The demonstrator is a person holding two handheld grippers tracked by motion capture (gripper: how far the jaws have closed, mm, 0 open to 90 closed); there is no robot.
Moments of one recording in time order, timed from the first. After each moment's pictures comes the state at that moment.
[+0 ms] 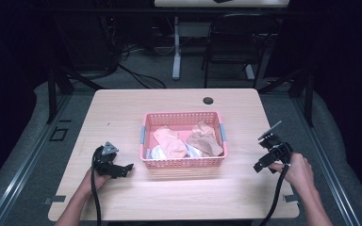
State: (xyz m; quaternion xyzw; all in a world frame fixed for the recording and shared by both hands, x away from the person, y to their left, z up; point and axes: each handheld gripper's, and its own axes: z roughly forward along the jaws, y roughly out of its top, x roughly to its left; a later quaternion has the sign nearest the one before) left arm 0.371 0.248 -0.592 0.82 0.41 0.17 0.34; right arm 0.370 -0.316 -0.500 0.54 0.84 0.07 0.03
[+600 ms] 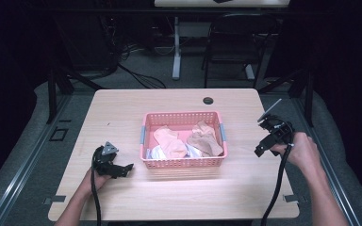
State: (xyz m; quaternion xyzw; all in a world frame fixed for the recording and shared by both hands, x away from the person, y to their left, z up) left arm 0.371 0.248 -0.592 0.82 0.41 0.18 0.34; right arm 0.392 -0.300 -0.427 0.51 0.86 0.06 0.04
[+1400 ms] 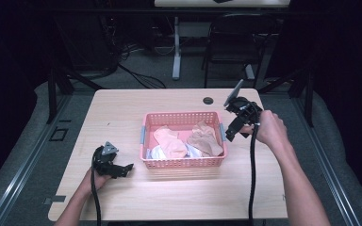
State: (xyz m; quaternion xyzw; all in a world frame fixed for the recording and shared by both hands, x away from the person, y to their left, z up) left arm 0.371 0.248 -0.592 0.82 0.41 0.18 0.34; right arm 0.434 -0.200 -0.392 0.43 0.90 0.05 0.05
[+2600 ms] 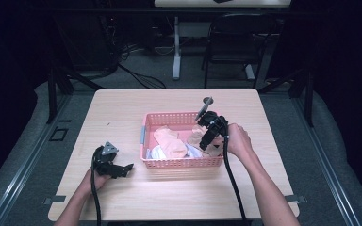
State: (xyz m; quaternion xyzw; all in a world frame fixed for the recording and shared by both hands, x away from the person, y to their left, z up) left arm 0.371 0.248 -0.592 0.82 0.41 0.17 0.34; right arm 0.441 -0.135 -0.468 0.37 0.92 0.09 0.03
